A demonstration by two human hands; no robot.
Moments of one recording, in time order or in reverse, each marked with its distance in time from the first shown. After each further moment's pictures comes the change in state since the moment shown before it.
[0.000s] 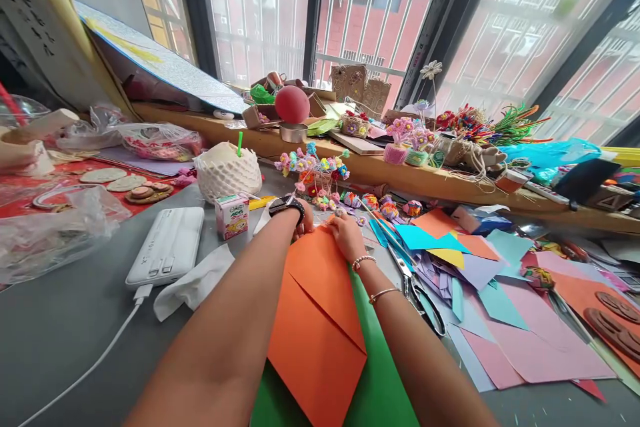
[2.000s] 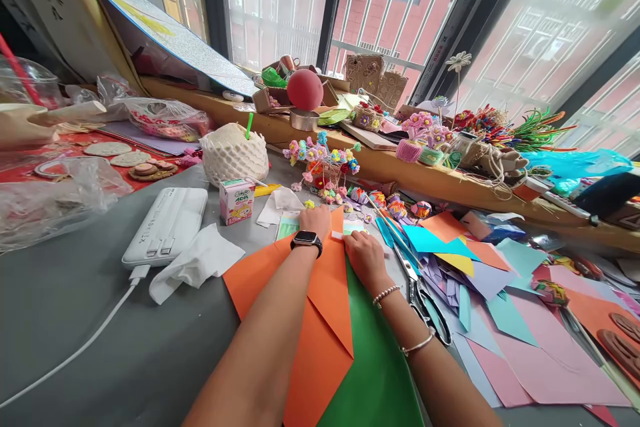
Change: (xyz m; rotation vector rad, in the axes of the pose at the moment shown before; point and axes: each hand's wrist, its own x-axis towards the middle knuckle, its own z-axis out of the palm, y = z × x) left_hand -0.002 0.019 0.080 0.071 0.486 -0.042; right_hand -0.047 0.005 -0.014 -0.381 -0.112 -0.182
